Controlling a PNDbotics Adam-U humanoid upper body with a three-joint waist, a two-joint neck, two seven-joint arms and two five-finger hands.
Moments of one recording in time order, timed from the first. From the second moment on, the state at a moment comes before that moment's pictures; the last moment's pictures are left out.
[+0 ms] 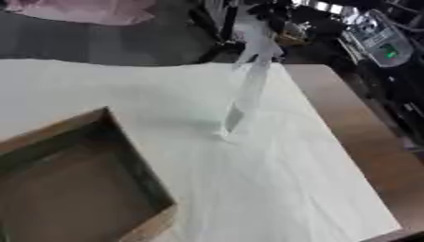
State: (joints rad) left arm -0.02 0.37 0.10 -1.98 0.32 -0.36 -0.03; right arm -0.99 -0.87 0.17 -1.07 -0.26 -0.43 0.75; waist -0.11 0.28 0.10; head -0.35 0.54
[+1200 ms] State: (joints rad) left arm -0.02 0.36 0.10 -1.98 0.32 -0.36 -0.04; right arm -0.95 -0.86 0.19 -1.09 -0.23 -0.44 0.74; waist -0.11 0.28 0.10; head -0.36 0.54
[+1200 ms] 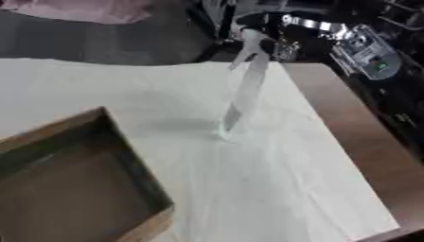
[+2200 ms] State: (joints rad) left arm -0.03 0.35 0.10 -1.98 0.32 -0.35 -0.04; right arm -0.95 -0.83 0.19 -1.06 -0.12 -0.47 0.71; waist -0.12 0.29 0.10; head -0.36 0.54
